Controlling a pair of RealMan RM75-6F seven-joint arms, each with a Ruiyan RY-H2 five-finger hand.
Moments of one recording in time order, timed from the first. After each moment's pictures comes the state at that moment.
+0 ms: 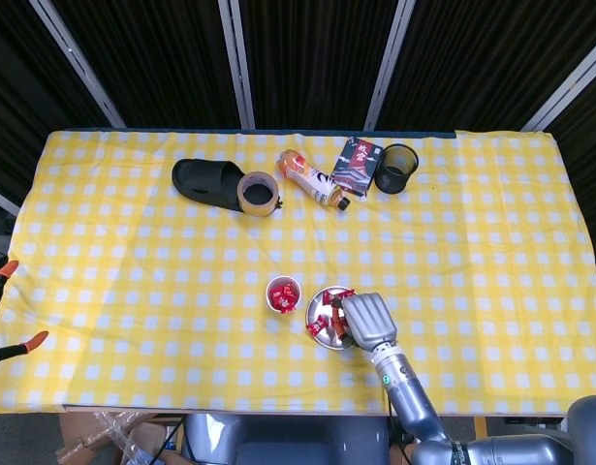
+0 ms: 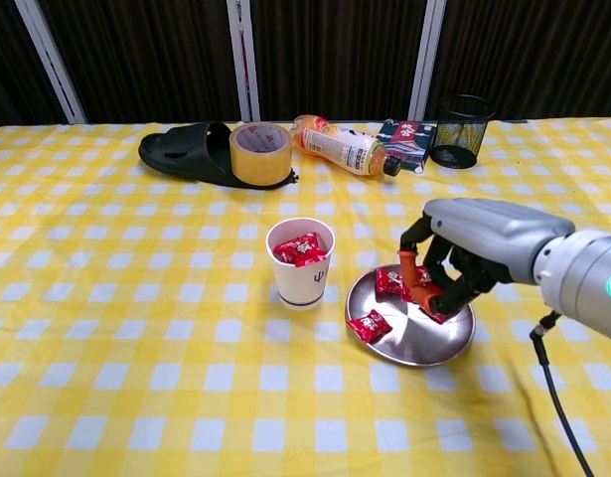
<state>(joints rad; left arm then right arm) -0.07 -1.06 -0.07 -1.68 1.44 1.47 -0.14 0.65 -1.60 0.13 -1.89 -0.88 1.24 -0.69</state>
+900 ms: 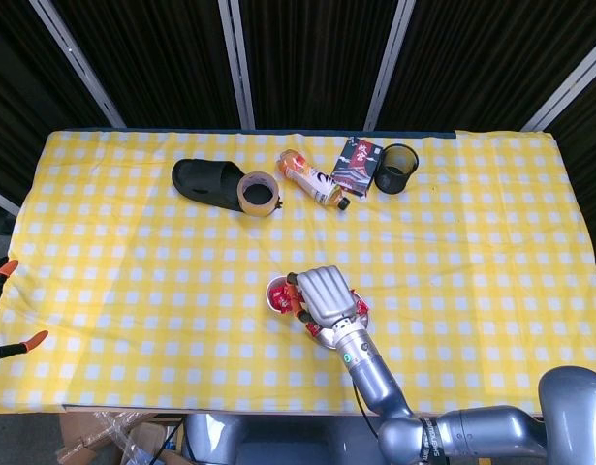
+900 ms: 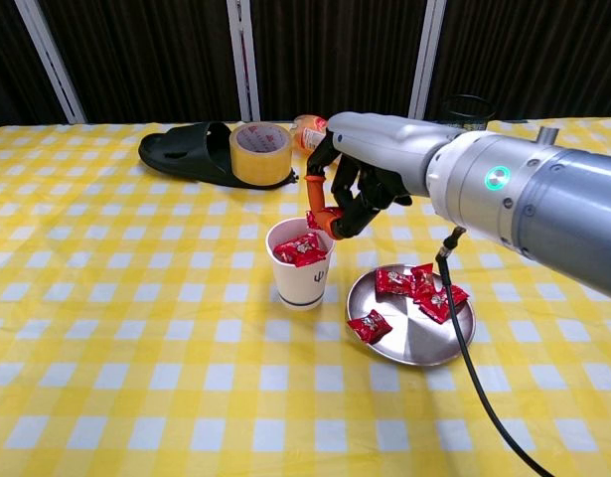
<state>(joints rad) -0.08 -1.04 -0.07 -1.69 1.41 1.43 -0.18 0.85 -1.68 0.31 -1.87 -0.73 1.20 -0.80</state>
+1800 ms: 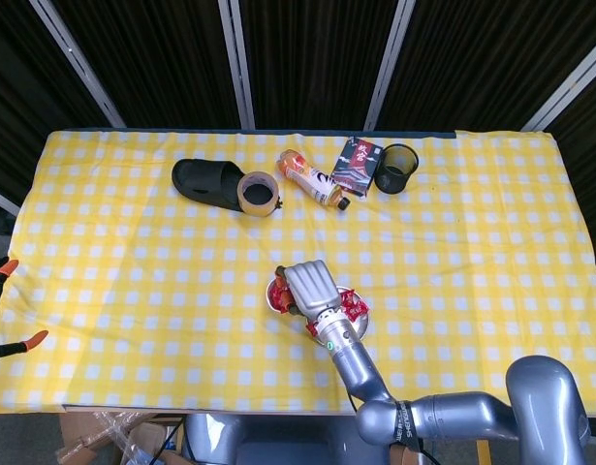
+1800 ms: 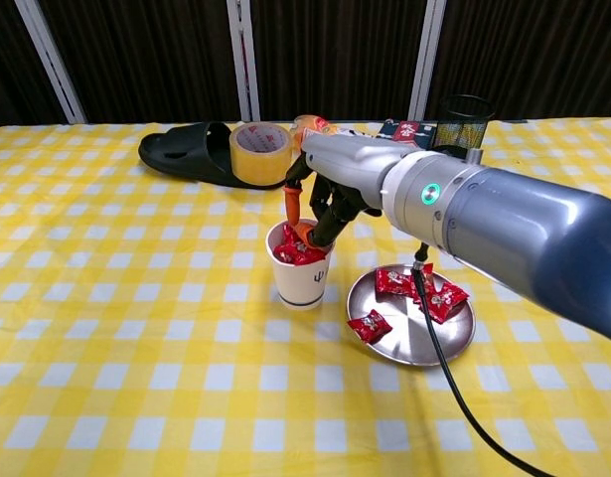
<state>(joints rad) -0.08 -1.04 -0.08 -1.69 1.39 1.41 -0.18 0.95 -1.76 0.31 -1.72 -0.67 1.17 -0.76</state>
